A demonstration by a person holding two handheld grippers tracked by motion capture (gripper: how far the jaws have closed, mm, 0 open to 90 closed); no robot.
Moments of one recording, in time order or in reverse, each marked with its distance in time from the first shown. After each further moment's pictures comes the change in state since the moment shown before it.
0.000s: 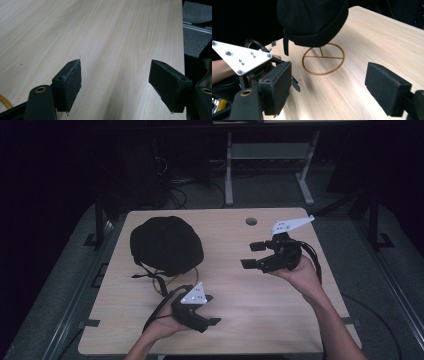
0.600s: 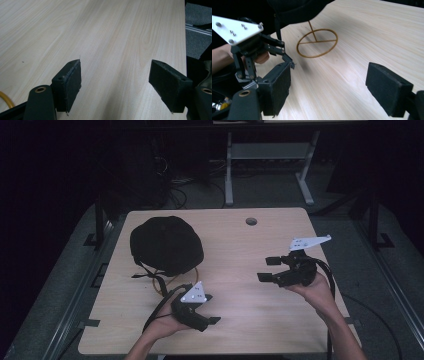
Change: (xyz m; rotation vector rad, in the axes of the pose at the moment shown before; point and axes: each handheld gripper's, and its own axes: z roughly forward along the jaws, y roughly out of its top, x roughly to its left) left arm 0.002 -0.001 0.000 0.002 0.007 -0.018; right arm -0.013 -0.059 -0.022 -0.005 -0.029 0.086
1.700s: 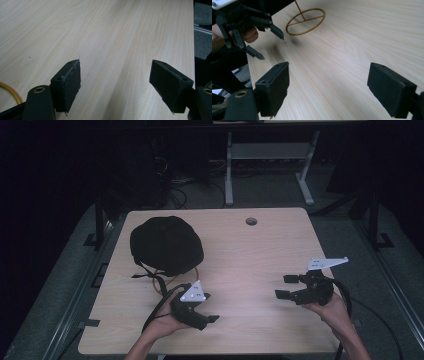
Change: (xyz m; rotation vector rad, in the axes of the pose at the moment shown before) left arm 0.003 -0.003 0.000 0.014 0.025 -0.019; right arm -0.016 -0.068 -0.023 0.026 -0.048 0.091
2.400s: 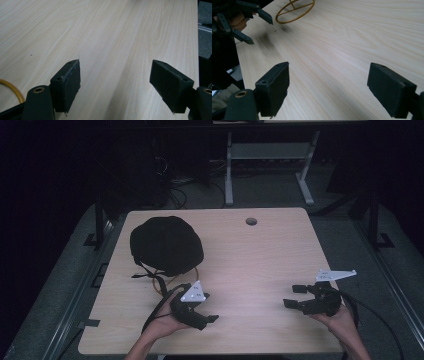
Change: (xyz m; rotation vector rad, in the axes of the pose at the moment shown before) left arm 0.001 -0.002 0.001 0.012 0.014 -0.001; right arm -0.012 -0.041 -0.010 -0.001 -0.051 0.037
